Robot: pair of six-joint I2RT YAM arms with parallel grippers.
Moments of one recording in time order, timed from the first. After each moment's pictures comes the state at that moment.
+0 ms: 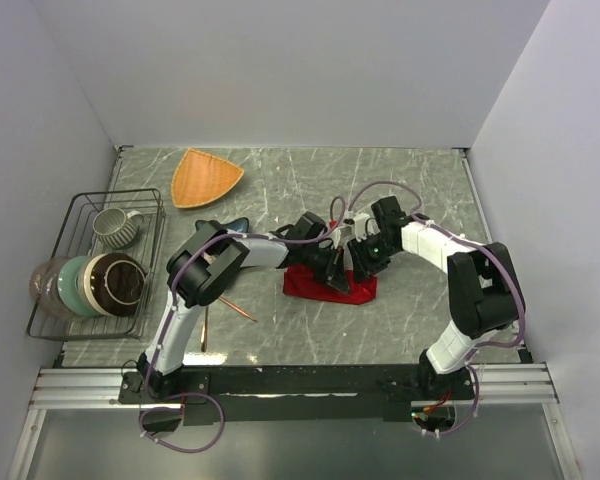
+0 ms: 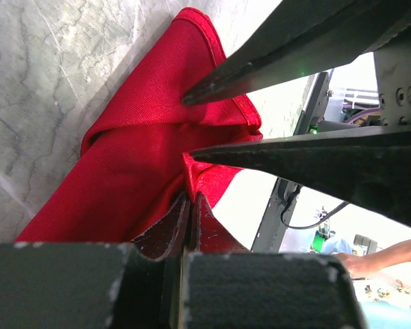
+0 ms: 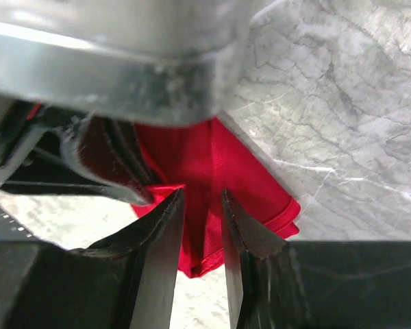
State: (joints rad) left arm -0.78 2.19 1.32 0.08 0.84 -0.60; right arm 0.28 1.64 0.97 -0.60 -0.43 -0.22
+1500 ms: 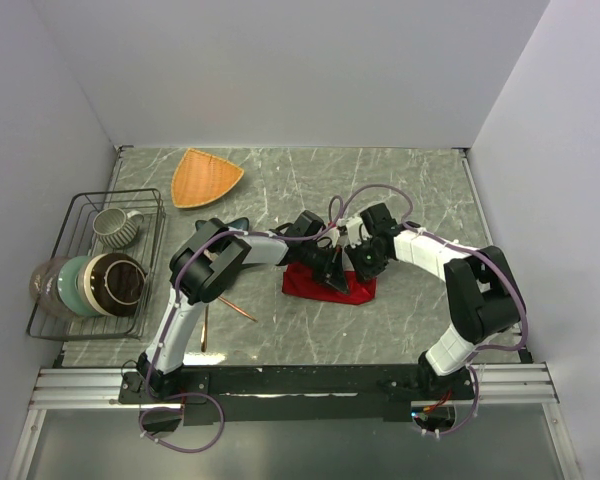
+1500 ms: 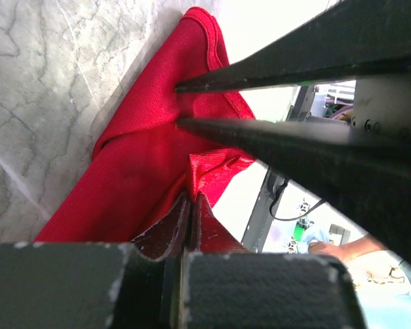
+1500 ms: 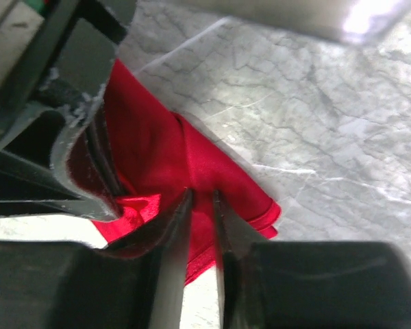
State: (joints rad) left arm -0.76 2.23 1.35 0.05 0.90 -0.63; right arm 0.37 1.62 0.91 -0.52 -0.24 -0.22
